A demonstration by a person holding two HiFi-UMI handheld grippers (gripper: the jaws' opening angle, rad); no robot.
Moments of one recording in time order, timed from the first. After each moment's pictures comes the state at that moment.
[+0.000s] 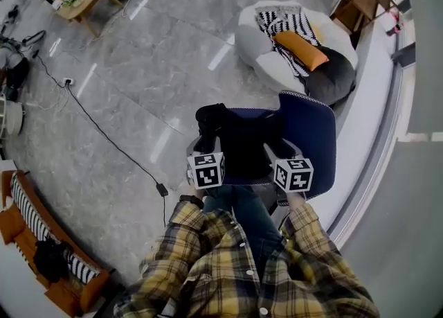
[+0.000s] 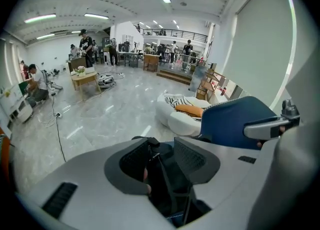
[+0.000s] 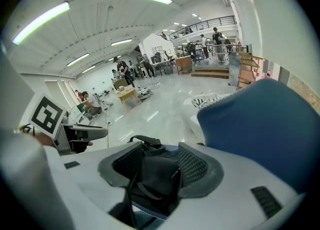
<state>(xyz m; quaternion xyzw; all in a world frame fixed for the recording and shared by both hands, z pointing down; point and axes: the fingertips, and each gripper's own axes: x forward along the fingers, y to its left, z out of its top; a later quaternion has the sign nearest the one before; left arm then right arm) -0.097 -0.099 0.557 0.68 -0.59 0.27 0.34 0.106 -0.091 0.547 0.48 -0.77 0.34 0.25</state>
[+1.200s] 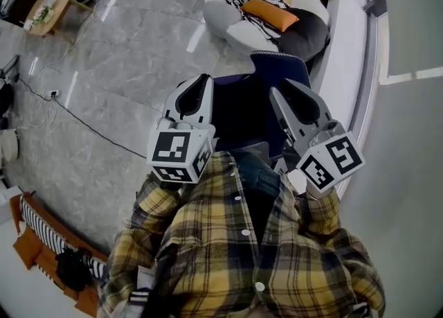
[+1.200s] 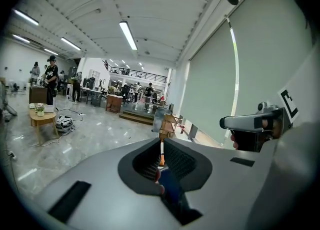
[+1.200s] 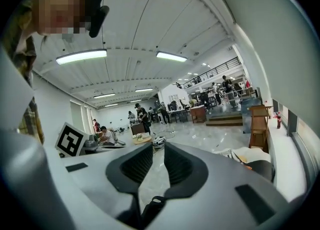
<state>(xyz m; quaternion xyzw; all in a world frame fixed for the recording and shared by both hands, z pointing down) -0.009 -0.122 0.265 0.86 -0.47 0.09 0.18 0.114 -0.084 0.221 0.48 -0.86 0.17 0.03</state>
